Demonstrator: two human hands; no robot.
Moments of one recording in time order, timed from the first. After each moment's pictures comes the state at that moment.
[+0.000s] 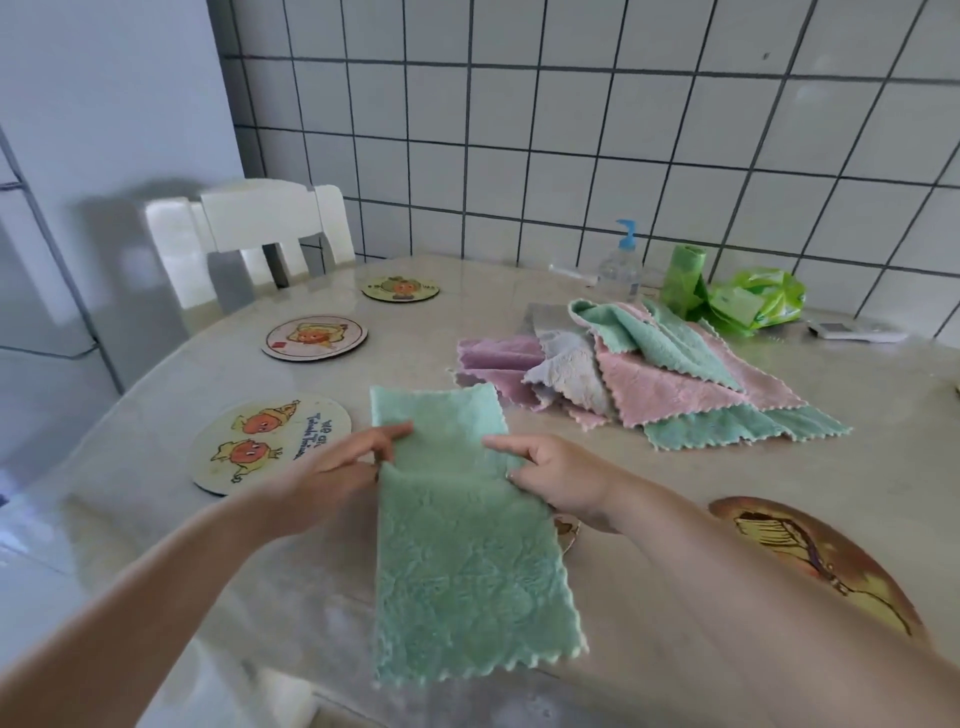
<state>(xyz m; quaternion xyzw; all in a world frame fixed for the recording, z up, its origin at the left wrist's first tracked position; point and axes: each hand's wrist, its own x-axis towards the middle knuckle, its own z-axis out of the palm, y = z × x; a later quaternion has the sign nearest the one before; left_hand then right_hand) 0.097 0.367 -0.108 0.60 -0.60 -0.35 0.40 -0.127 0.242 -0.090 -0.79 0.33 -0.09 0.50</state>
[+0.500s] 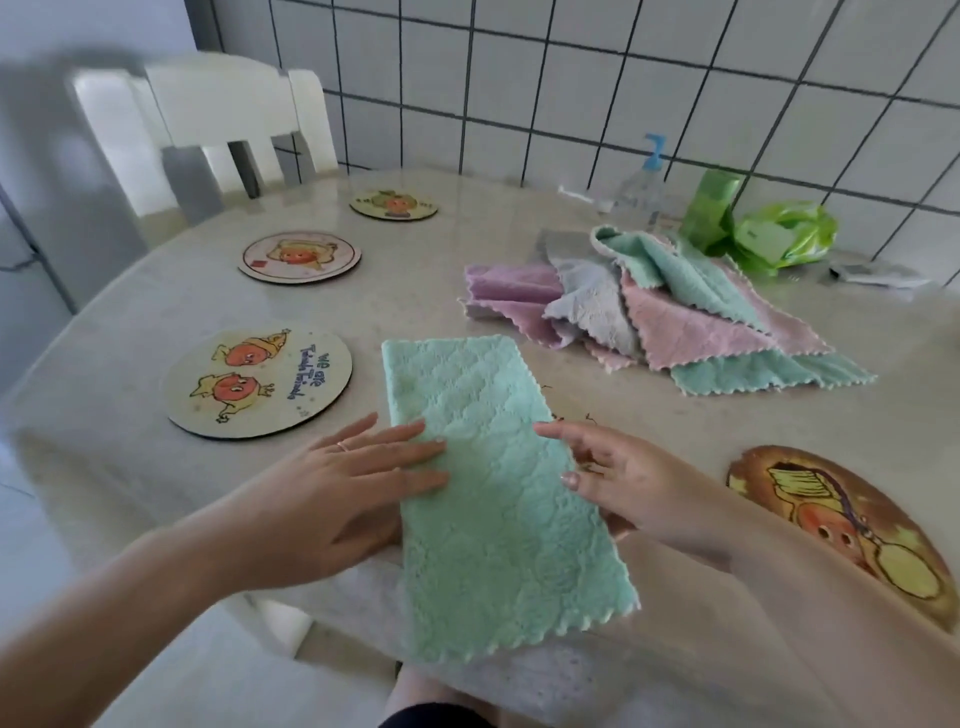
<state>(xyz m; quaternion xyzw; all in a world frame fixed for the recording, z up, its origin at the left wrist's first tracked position) 0.098 0.405 -0.134 0.52 -0.84 0.02 0.16 -0.173 0.283 -0.084 -0.80 0.35 -0.06 0.48</state>
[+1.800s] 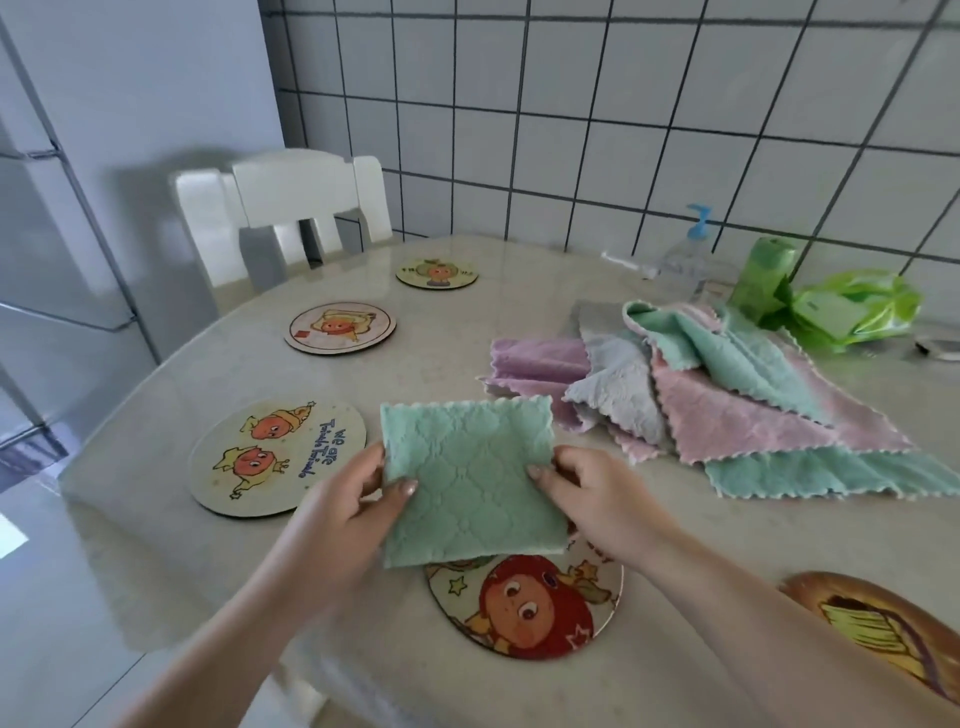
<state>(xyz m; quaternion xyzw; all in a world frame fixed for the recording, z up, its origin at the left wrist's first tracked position) 0.057 0.367 -0.106 0.67 -0.46 -0.25 0.53 -0.116 0.212 -0.096 -0.85 0.33 -0.18 0.36</state>
